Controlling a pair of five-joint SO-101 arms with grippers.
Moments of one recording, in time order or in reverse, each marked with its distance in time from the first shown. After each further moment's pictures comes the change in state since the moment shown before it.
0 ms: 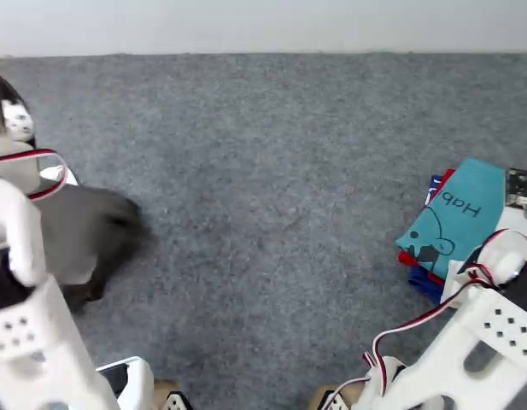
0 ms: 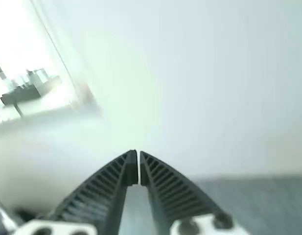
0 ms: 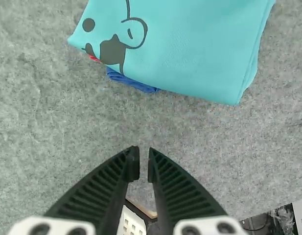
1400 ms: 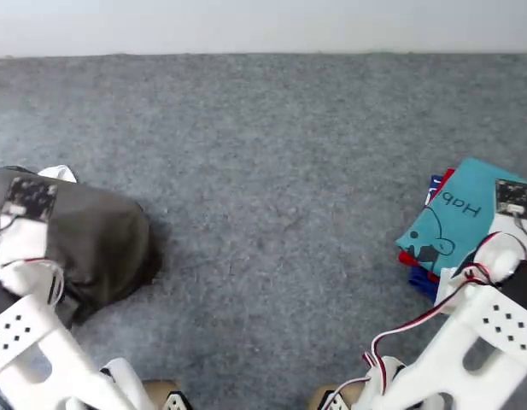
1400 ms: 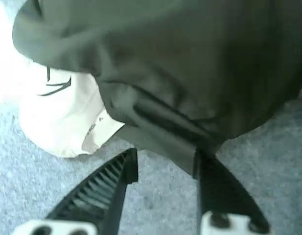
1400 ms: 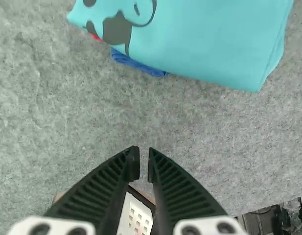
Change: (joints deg) left arm -24.3 -5.8 38.4 33.1 -28.5; right arm 0.0 0.0 5.2 0.0 0.0
